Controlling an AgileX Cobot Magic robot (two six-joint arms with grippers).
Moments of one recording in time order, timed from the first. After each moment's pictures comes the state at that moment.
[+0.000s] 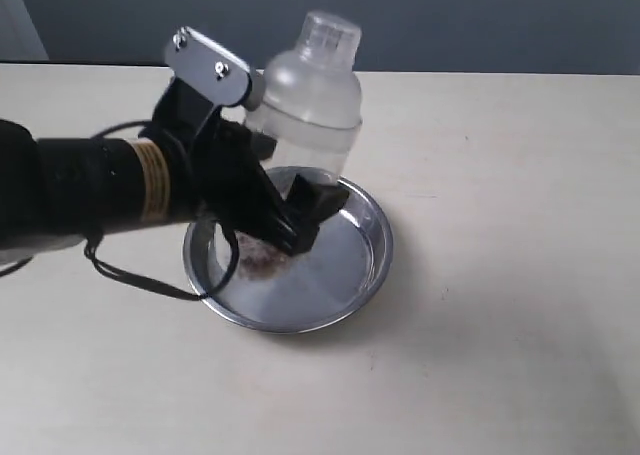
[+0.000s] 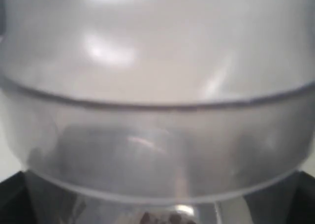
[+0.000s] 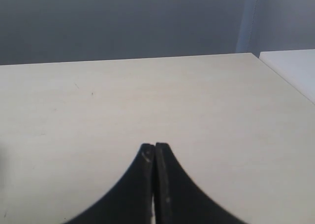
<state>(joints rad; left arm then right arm) -0.59 1.39 -0.71 0.67 -0.15 -0.68 -0.13 0.00 0.00 0.07 0.32 -0.04</state>
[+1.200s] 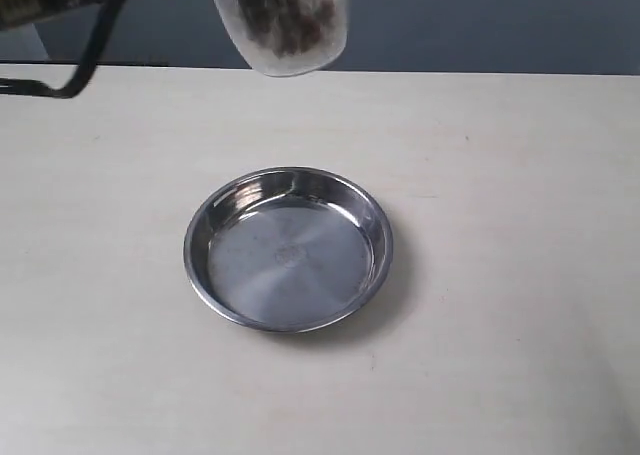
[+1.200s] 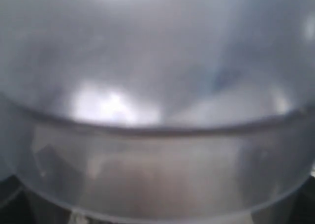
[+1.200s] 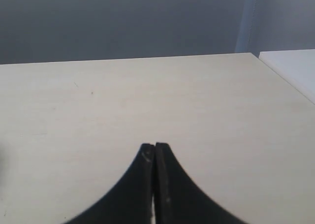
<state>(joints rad) -0.39 1.25 -0.91 1.04 -0.55 -1.16 -0.13 0.00 0.00 0.07 0.32 -0.04</state>
